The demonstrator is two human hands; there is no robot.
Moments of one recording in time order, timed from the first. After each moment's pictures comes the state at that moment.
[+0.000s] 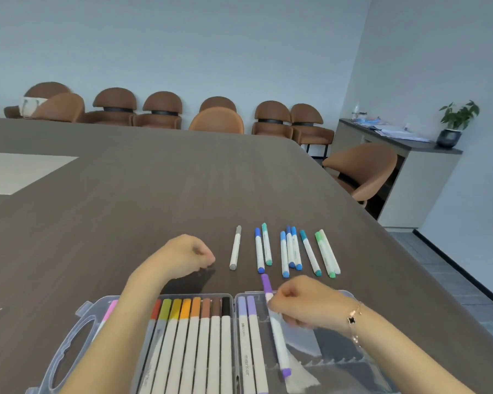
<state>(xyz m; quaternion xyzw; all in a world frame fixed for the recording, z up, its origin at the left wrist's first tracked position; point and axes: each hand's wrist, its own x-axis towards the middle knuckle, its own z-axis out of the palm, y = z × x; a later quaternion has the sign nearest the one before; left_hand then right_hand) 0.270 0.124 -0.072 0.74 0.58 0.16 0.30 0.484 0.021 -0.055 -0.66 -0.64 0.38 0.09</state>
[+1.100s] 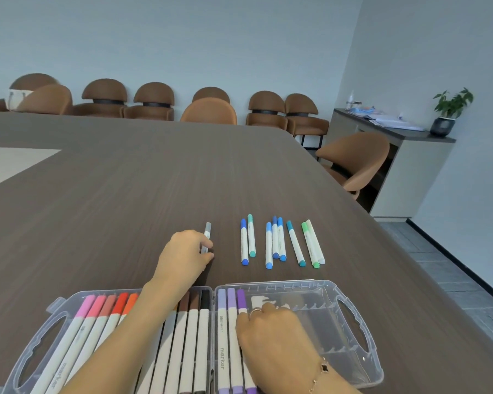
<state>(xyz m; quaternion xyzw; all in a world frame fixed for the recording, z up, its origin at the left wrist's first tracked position) 0.317 0.123 -0.109 0.73 0.62 0.25 0.12 0.452 -0.015 -0.095 -0.53 -0.84 -0.06 -0.12</state>
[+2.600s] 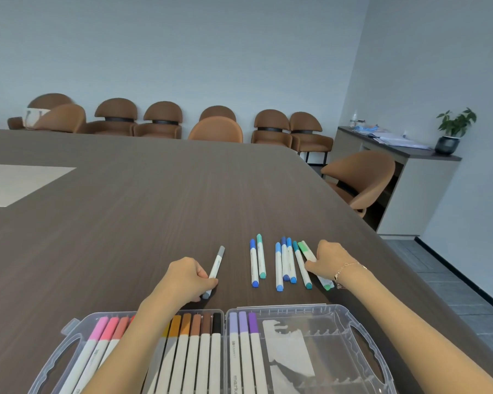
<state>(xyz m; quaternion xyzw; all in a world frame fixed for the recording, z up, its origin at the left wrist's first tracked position) 0.300 0.123 -0.093 0.64 0.67 0.19 0.32 0.579 0.130 -0.086 -0.80 -0.58 0.11 0.06</state>
